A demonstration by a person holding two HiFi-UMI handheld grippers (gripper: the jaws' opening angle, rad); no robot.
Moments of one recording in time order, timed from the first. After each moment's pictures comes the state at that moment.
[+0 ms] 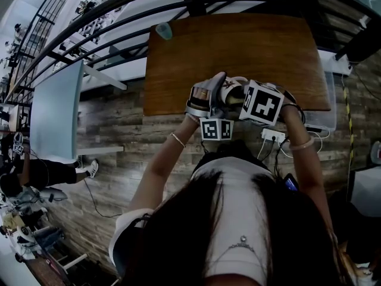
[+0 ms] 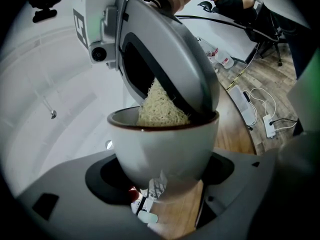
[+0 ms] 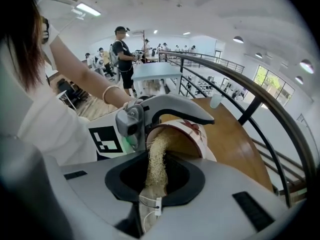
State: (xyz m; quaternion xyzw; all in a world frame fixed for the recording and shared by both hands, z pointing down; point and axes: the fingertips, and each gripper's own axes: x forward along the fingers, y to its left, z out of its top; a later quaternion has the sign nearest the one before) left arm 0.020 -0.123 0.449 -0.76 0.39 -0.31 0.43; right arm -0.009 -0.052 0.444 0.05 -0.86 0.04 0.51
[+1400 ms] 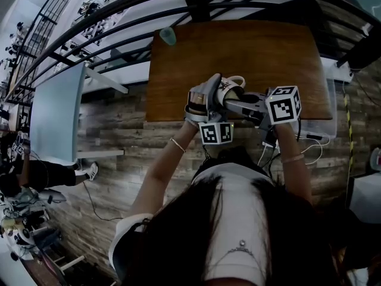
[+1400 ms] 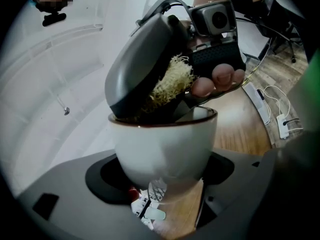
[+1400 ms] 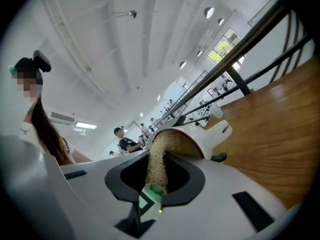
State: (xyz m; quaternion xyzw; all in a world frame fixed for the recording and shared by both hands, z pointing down) left arm -0.006 -0.147 0.426 -0.74 0.44 -0.28 0.42; right arm -0.039 -0.086 0.389 0.08 -0.91 0.40 0.05
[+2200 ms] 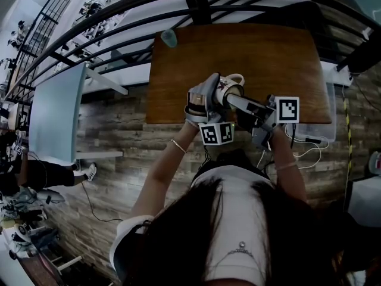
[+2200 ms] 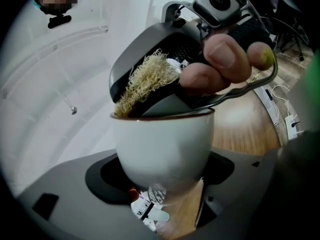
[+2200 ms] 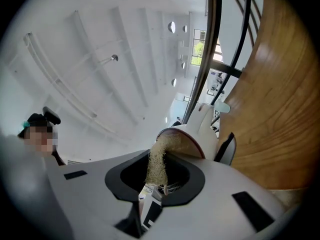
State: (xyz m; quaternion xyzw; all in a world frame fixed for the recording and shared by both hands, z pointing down) left arm -0.013 -0.156 0.408 -0.73 0.48 -0.26 0.42; right arm -0.034 -0.102 0.363 0.05 -0.84 0.53 -0.15
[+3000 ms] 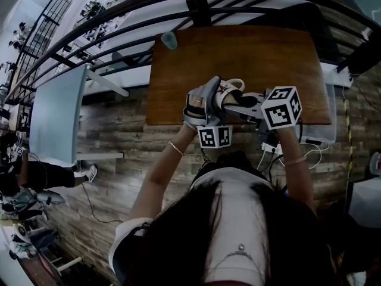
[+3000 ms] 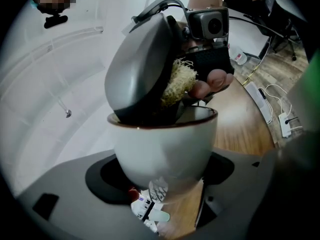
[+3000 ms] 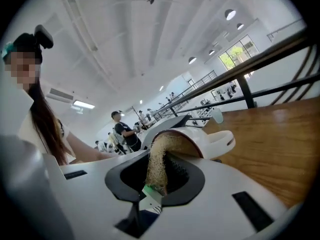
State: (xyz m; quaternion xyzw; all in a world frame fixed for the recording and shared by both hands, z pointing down) left arm -0.011 -0.147 0.412 -0.73 0.45 -0.28 0.43; right arm -0.046 -0.082 0.382 0.08 -0.93 0.32 0.12
